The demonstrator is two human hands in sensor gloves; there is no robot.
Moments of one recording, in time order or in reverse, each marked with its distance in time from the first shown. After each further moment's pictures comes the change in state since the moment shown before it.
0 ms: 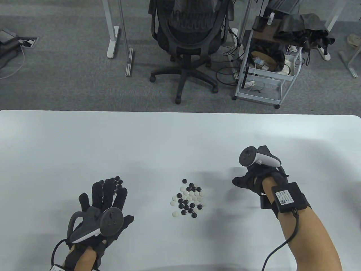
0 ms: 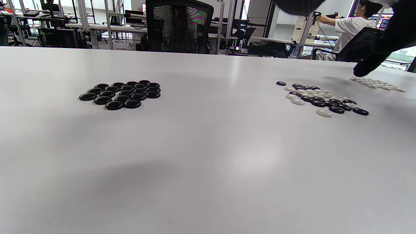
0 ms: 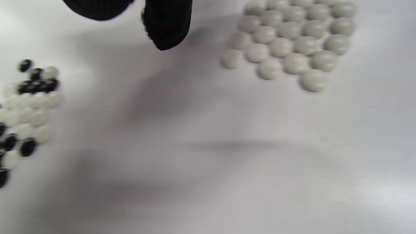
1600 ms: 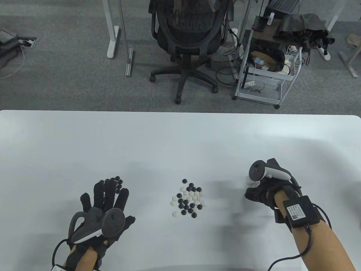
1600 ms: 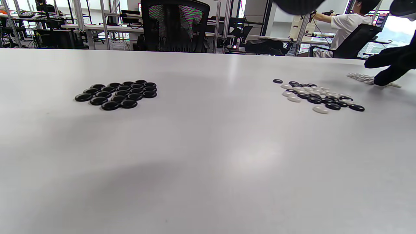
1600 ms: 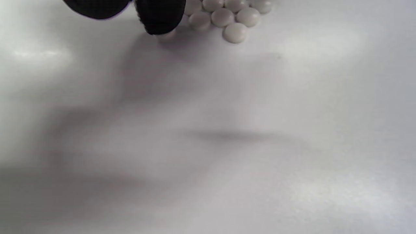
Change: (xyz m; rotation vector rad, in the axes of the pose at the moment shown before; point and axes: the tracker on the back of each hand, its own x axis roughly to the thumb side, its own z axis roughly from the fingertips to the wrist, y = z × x) left_hand 0.004 -0.001 -0.001 -0.005 -0.011 -0.015; right_hand -0.058 0.036 0.015 0.013 0.122 0.090
